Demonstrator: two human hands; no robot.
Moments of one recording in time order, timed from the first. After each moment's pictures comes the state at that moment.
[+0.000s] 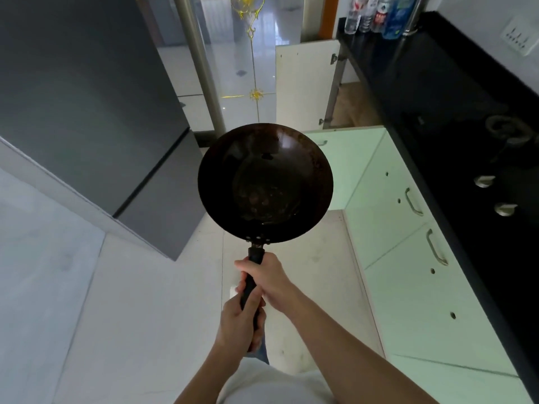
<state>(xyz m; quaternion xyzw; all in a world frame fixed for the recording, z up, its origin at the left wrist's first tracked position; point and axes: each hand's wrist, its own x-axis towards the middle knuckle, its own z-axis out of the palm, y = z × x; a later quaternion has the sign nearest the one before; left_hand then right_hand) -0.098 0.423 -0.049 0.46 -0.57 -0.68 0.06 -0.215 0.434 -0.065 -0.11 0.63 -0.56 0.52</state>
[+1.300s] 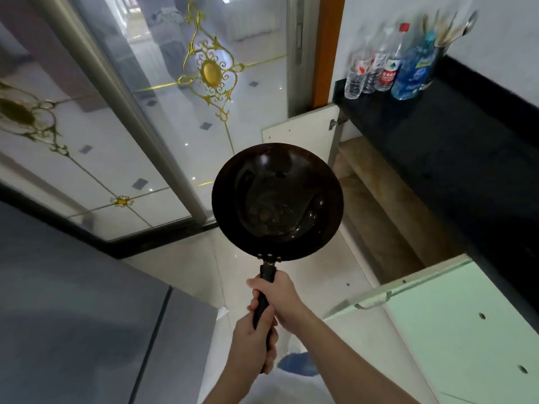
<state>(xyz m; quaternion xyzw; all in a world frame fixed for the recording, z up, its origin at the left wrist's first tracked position) -0.522 -0.053 -0.047 0.41 -0.62 -0.67 -0.06 -0.627 -0.014 -0.087 0.01 0.60 -0.66 0.45</state>
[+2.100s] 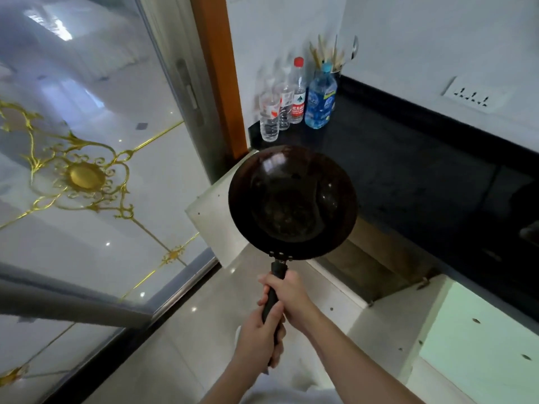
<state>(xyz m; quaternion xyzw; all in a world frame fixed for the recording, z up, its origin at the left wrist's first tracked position) -0.819 -0.177 -0.045 0.21 -0.67 -0.67 -0.25 -0.890 -0.084 -0.081 0.20 0.60 -0.73 0.24</state>
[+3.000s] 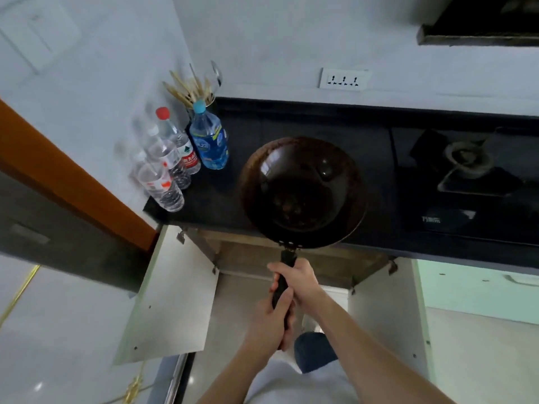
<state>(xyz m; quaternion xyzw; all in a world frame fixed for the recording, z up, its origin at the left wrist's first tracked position) -1.049 -0.111 -0.054 0.00 -0.70 -0.55 -0.45 -1.055 0.011 -0.078 0.39 0.55 -0.74 0.02</state>
